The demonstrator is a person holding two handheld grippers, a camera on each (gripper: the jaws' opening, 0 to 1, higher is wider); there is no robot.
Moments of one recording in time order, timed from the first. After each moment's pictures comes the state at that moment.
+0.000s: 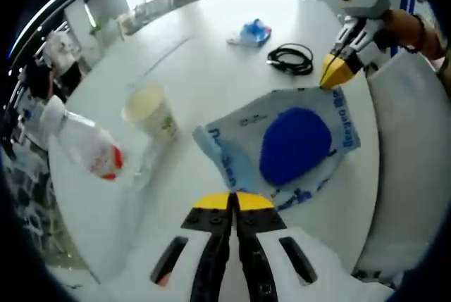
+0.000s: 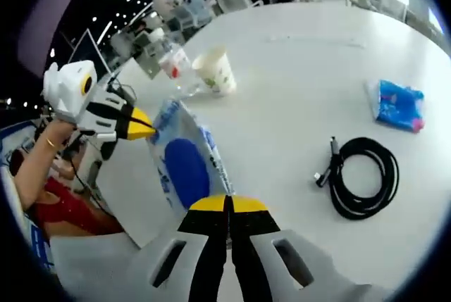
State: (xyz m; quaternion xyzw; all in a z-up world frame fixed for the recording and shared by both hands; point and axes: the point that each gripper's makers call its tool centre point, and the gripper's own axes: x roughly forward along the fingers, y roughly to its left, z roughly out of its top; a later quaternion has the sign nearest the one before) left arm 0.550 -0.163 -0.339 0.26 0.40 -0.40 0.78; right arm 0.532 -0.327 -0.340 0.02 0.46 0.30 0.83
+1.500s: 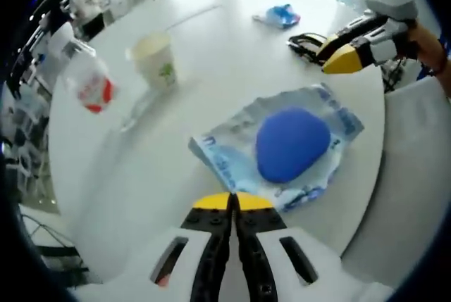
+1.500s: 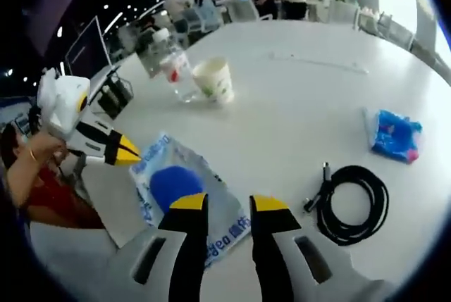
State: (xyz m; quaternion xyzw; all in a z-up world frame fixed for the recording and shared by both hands) left arm 0.518 -0.149 -0.372 0.19 0.49 -0.30 0.80; right arm 0.538 -0.327 -0.340 -0.02 0.43 0.31 0.85
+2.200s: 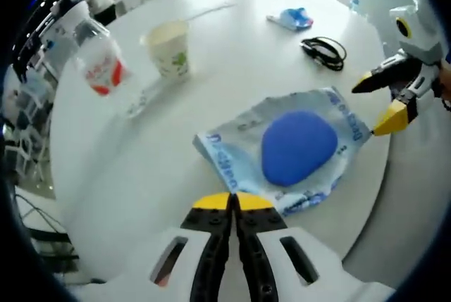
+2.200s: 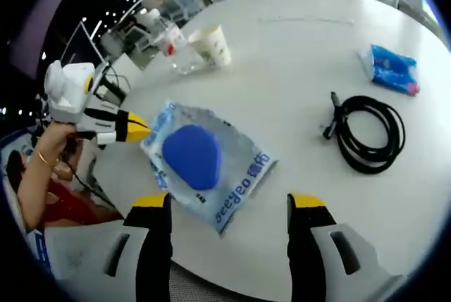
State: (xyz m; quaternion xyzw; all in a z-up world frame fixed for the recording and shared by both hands) left arm 0.516 -0.144 -0.376 0.16 0.49 -0.27 0.81; right arm 0.479 -0.327 -0.370 0.05 0.50 0.28 0.82
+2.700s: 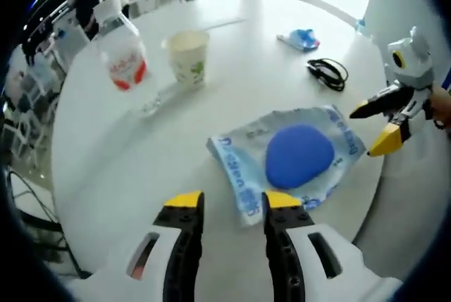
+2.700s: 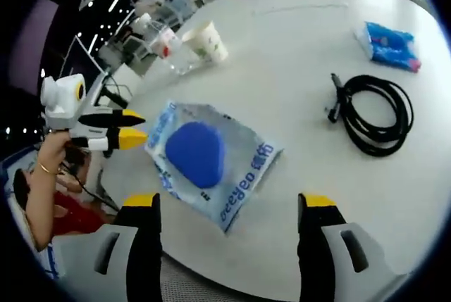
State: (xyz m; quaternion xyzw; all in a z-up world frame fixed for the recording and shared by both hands) left arm 0.513 -0.134 -0.363 0.12 0.46 -0.27 0.83; right arm 0.475 -0.321 -0.374 0.08 0.51 0.28 0.81
